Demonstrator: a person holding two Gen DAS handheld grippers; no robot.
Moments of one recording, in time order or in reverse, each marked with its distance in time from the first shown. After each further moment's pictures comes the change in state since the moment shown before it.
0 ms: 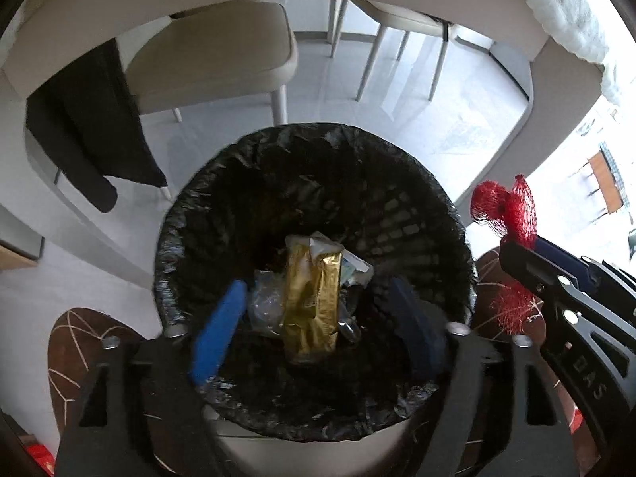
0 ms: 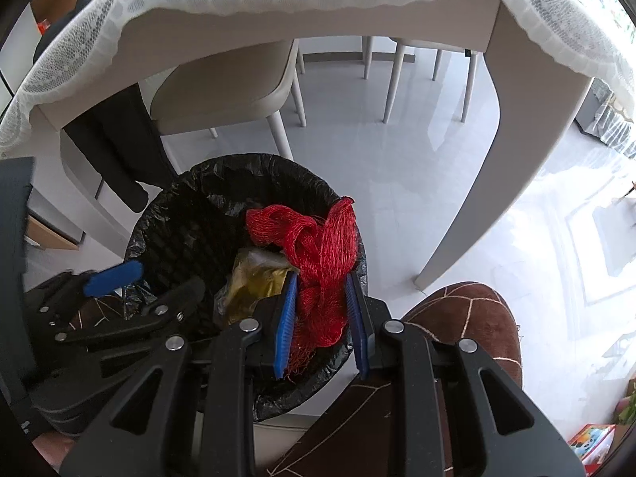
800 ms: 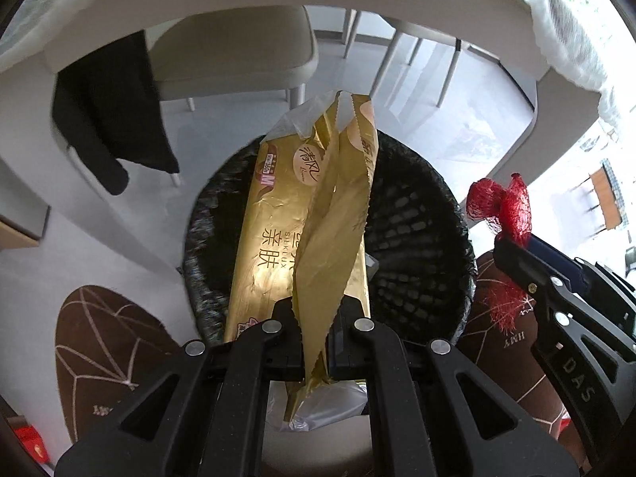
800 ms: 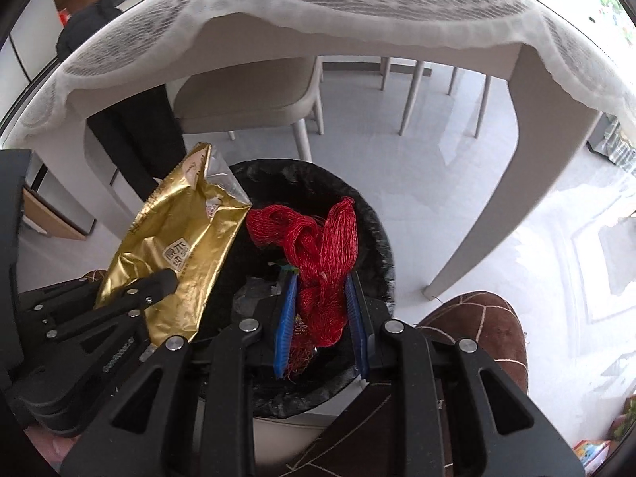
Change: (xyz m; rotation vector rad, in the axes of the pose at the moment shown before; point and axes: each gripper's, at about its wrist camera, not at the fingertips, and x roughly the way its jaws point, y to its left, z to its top) left arm -0.022 0.016 -0.007 -0.044 0.027 -0.015; right arm -0.020 0.015 -0.004 -0.041 -0.034 0.021
